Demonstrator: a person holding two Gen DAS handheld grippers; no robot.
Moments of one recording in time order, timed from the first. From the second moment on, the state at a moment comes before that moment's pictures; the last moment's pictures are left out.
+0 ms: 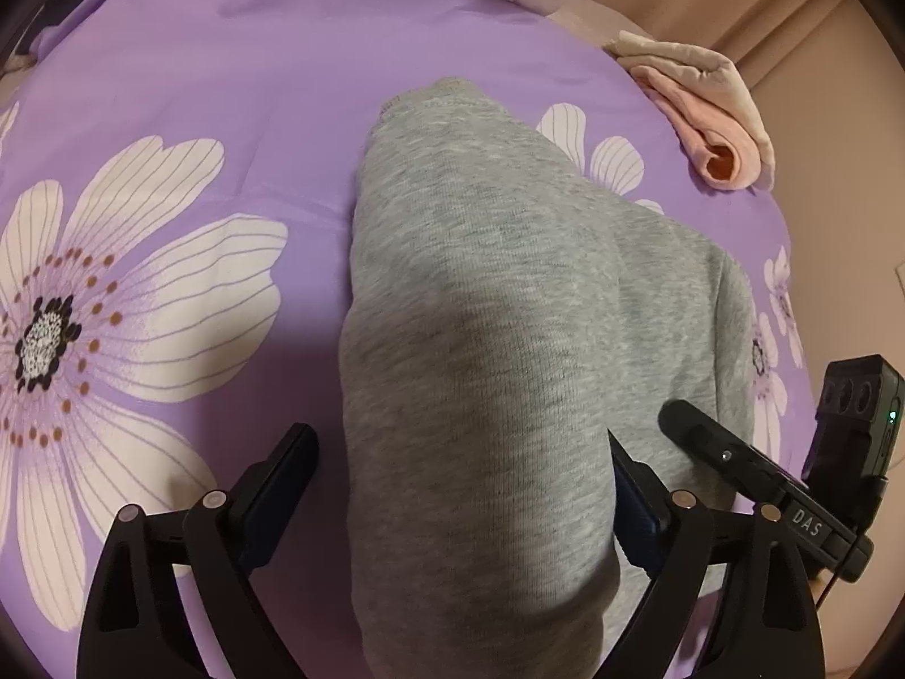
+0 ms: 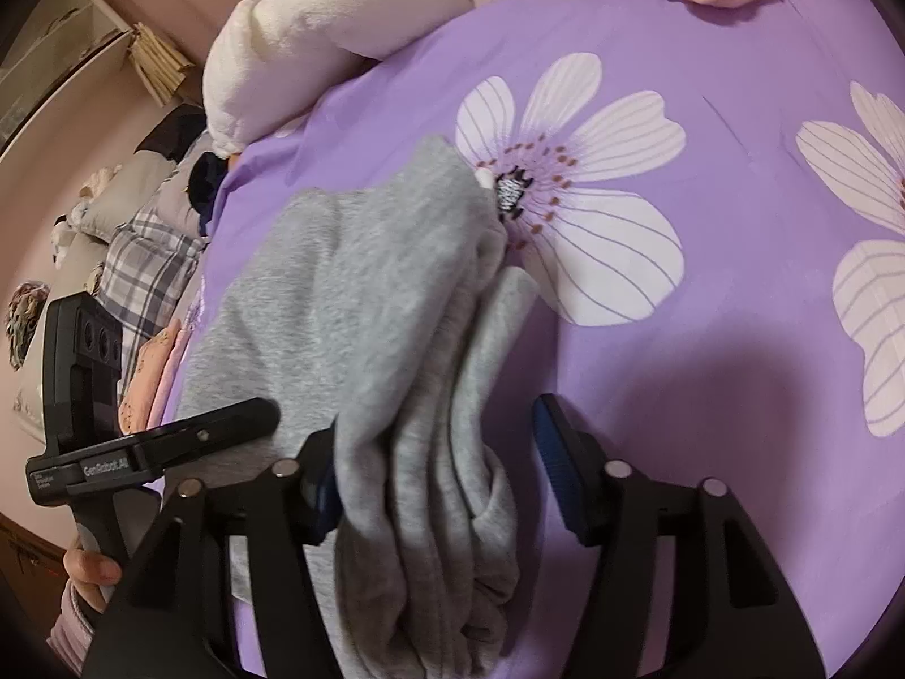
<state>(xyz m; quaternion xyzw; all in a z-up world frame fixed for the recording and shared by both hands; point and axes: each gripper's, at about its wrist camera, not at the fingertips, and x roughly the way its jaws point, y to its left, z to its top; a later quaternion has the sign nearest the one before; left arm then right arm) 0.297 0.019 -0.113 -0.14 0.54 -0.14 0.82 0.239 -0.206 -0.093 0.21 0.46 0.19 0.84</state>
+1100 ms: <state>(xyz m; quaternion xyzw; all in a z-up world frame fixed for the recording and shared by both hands) 0.242 0.015 -0.086 -0.03 0.48 -0.11 0.87 0.211 -0.204 -0.085 0.17 0.47 0.17 0.85</state>
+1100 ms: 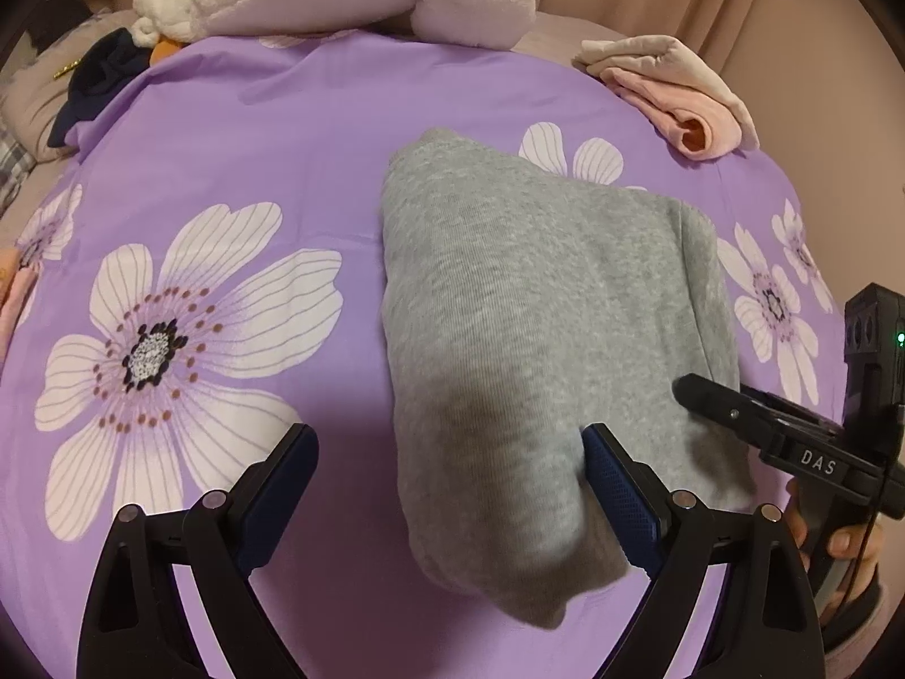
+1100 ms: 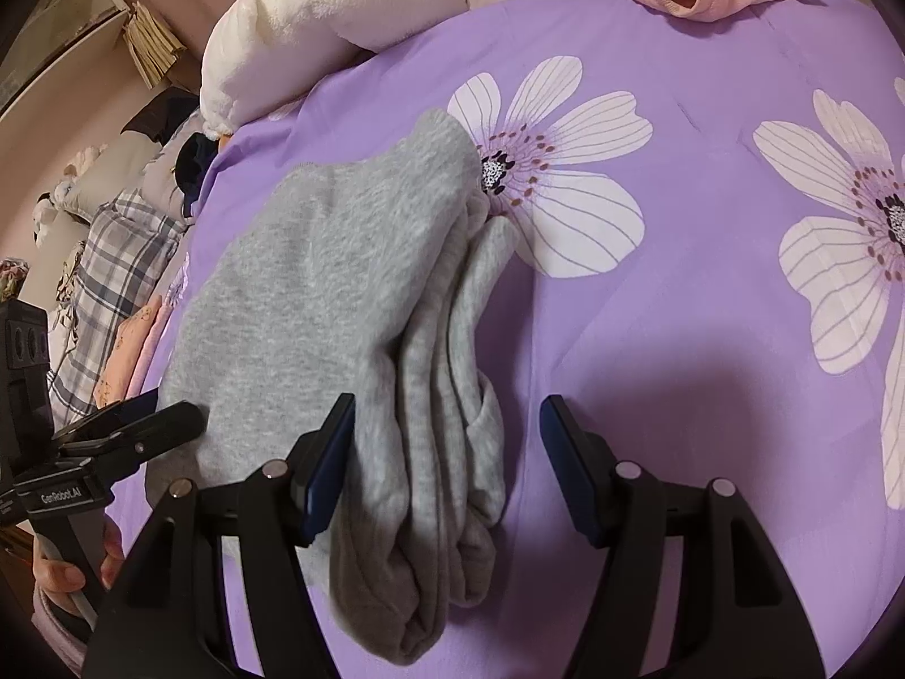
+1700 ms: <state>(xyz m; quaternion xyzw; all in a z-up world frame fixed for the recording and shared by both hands) 0.220 0.013 -0.090 -0.02 0.48 -0.10 0.87 0.183 -0.200 -0.086 0.13 0.46 0.15 0.86</state>
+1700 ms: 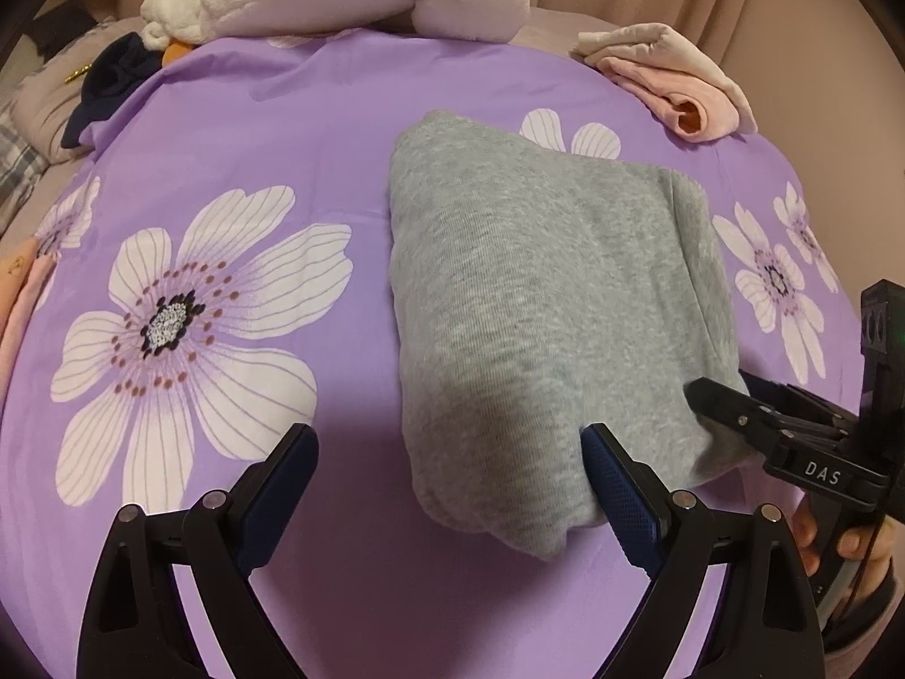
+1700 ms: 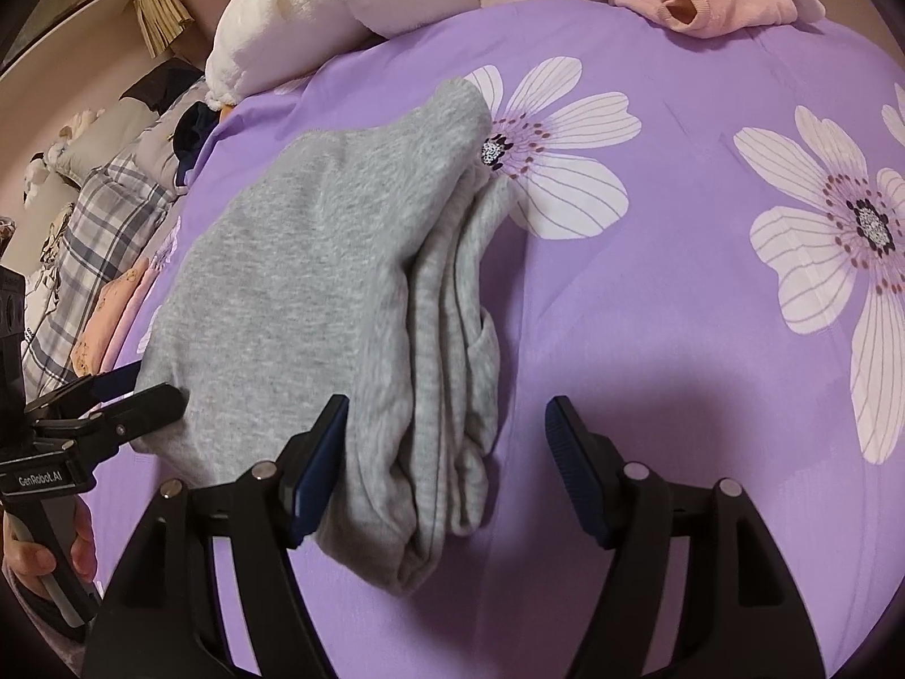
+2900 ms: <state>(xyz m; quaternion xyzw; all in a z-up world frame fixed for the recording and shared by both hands) 0.225 -0.021 -0.071 0.02 0.43 -0.14 0.89 0.244 -0.203 -0.076 0.17 0.44 0.08 0.88</state>
